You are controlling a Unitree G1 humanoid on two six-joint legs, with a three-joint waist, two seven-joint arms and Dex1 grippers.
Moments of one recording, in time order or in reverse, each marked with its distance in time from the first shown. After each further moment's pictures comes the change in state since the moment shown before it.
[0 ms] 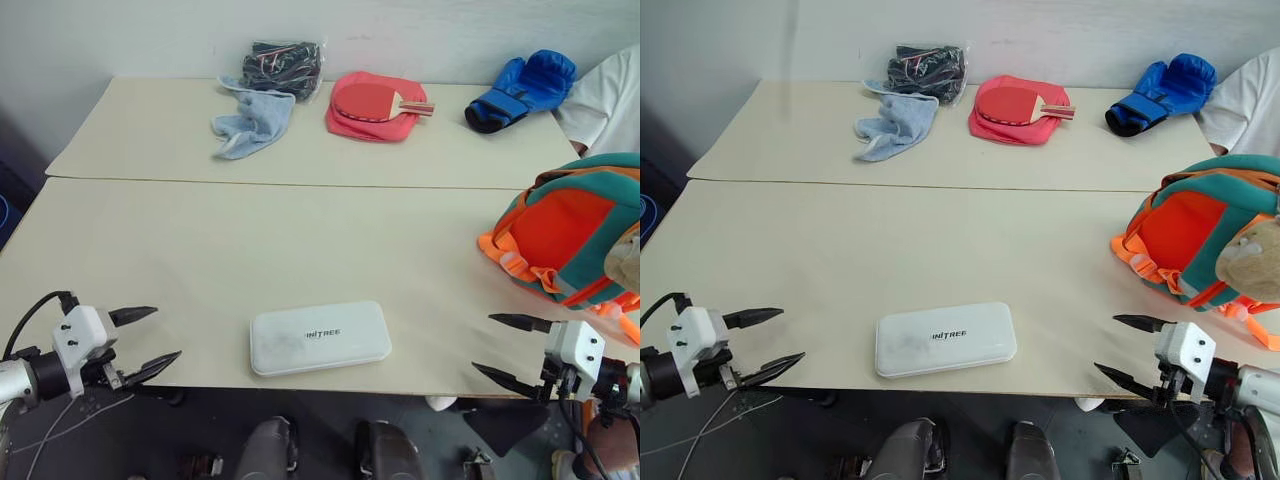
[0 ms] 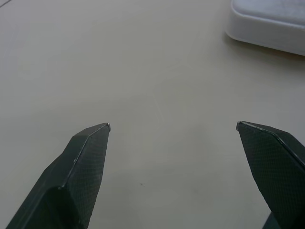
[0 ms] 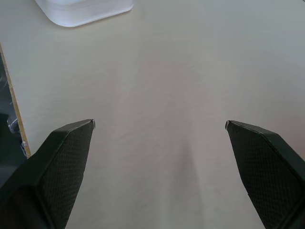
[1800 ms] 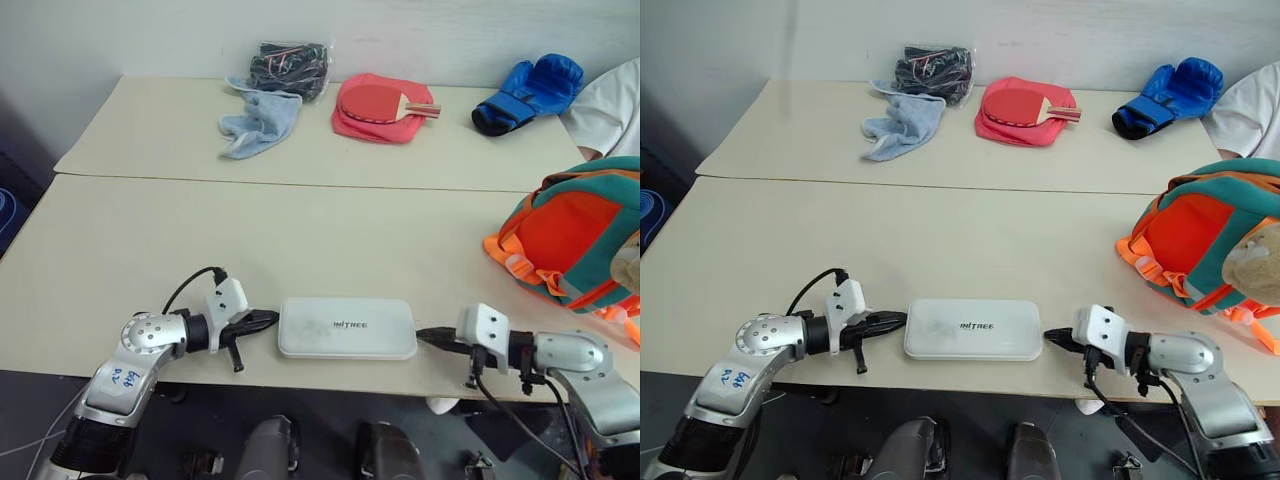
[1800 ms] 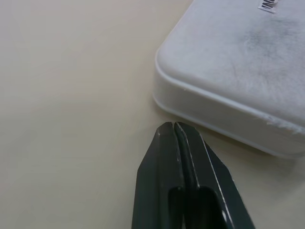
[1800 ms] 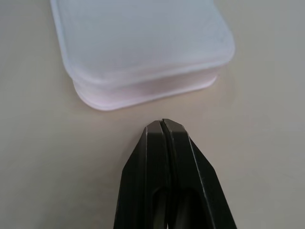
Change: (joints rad) left arm -0.418 -0.179 -0.520 -0.027 0.094 0.323 0.143; right arm -0.190 -0.045 0.298 -0.115 -0.138 0.219 -0.114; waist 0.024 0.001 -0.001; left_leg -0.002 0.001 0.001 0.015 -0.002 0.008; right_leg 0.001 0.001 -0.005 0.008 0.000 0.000
